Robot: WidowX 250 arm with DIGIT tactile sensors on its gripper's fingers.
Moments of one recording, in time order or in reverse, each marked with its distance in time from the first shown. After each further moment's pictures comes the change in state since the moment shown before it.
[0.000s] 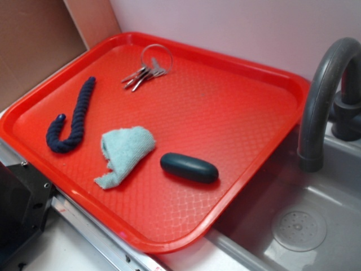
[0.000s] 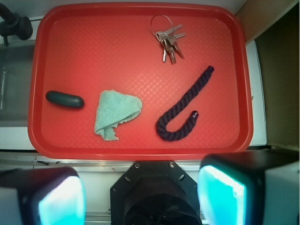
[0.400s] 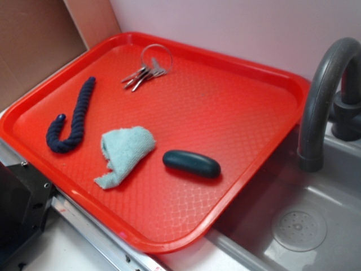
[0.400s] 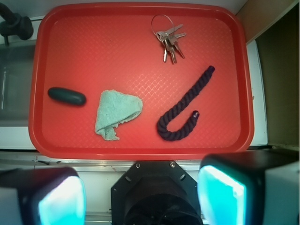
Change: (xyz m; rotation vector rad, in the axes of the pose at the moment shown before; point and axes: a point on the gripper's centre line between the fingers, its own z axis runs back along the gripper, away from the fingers) arm -0.002 -0.001 -0.003 -0.005 0.010 -0.002
